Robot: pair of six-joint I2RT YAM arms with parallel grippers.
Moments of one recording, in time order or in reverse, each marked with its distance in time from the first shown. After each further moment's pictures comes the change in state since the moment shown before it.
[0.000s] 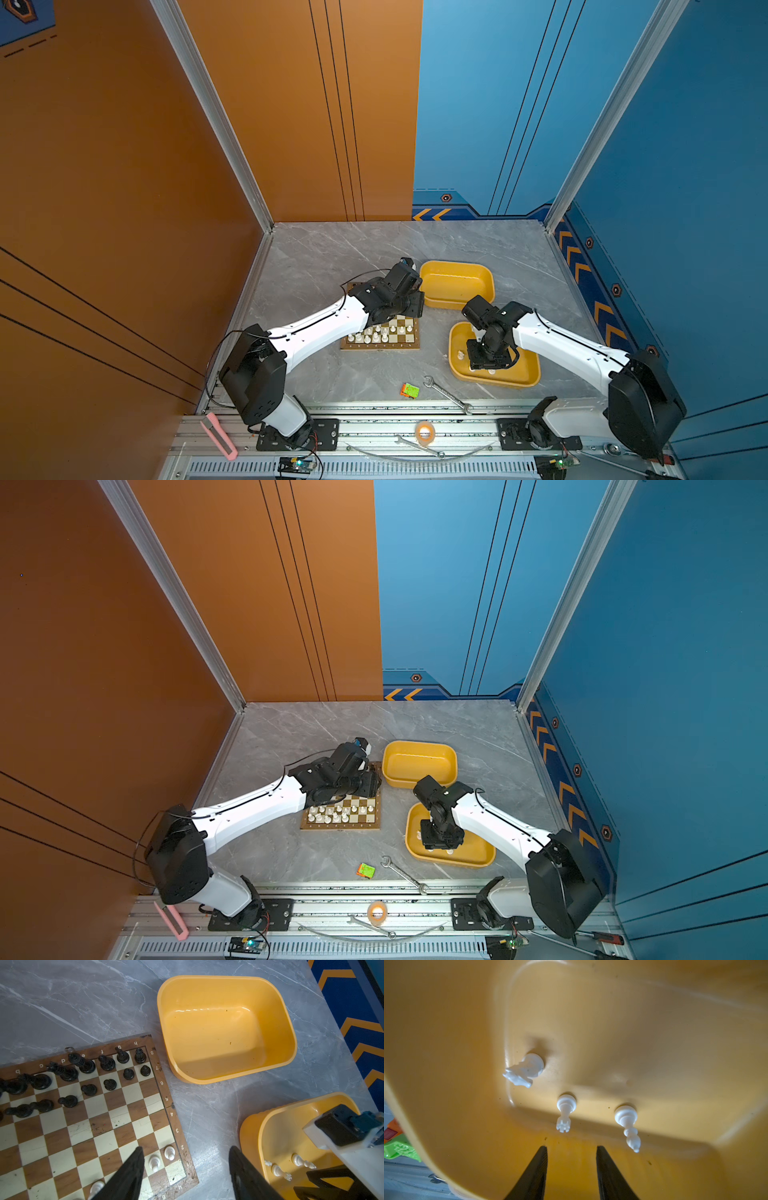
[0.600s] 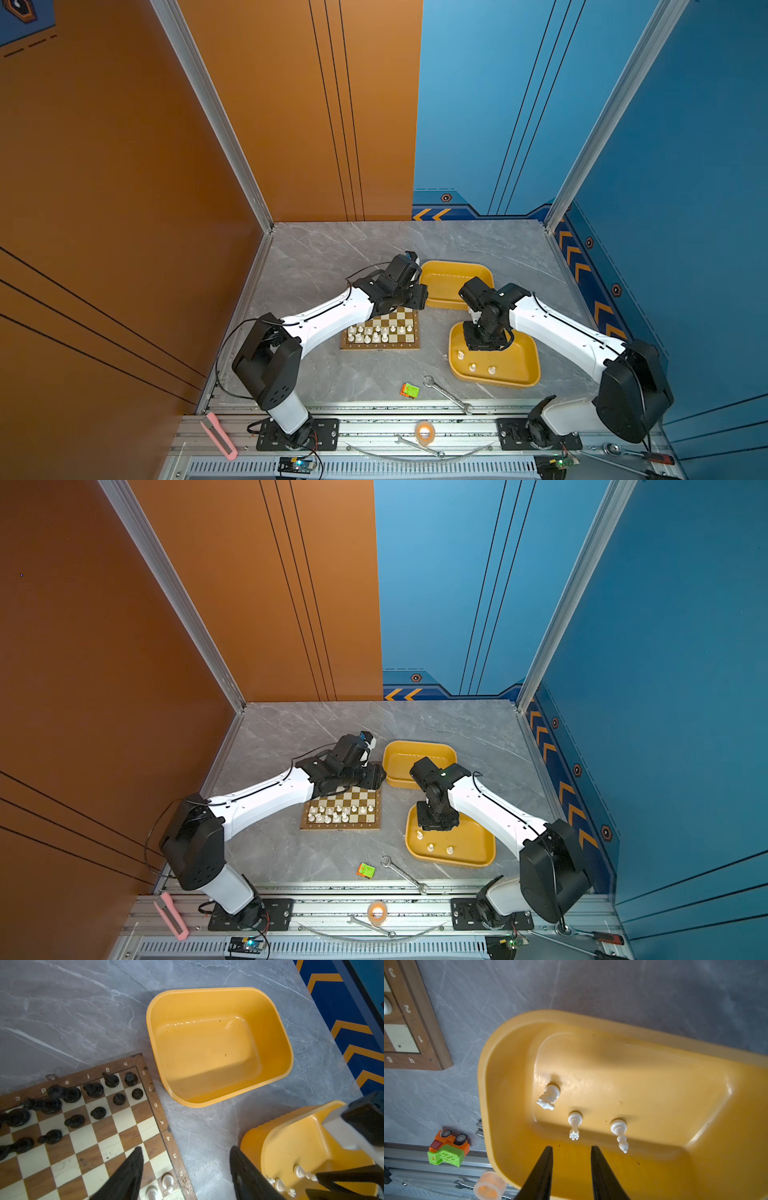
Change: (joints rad) left arm 0.060 0.088 0.049 0.069 0.090 0.066; right arm -0.021 0.080 0.179 -0.050 0.044 -0.019
